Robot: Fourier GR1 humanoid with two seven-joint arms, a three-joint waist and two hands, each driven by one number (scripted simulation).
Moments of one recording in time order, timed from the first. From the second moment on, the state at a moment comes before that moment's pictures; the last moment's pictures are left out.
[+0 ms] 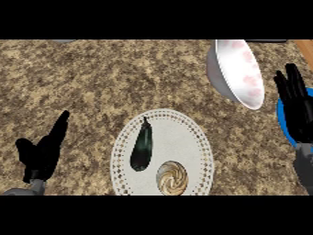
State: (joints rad) left arm -0.02 0.40 -0.23 -1.29 0.37 0.16 -0.07; right arm -0.23 -0.43 0.08 -1.36 -0.42 -0.18 -0.19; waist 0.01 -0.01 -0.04
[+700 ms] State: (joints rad) left arm -0.11 0.37 -0.25 -1.45 0.30 0.25 -0.07; right arm -0.02 -0.17 0.55 -1.58 0.11 -0.71 -0.10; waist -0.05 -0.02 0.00
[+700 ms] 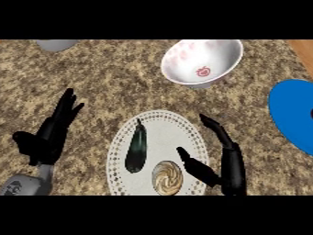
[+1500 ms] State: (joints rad) left arm -0.16 0.33 -0.28 -1.51 0.24 0.31 0.01; right arm 0.41 -0.01 0.81 -1.91 0.95 -0.84 0.32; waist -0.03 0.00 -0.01
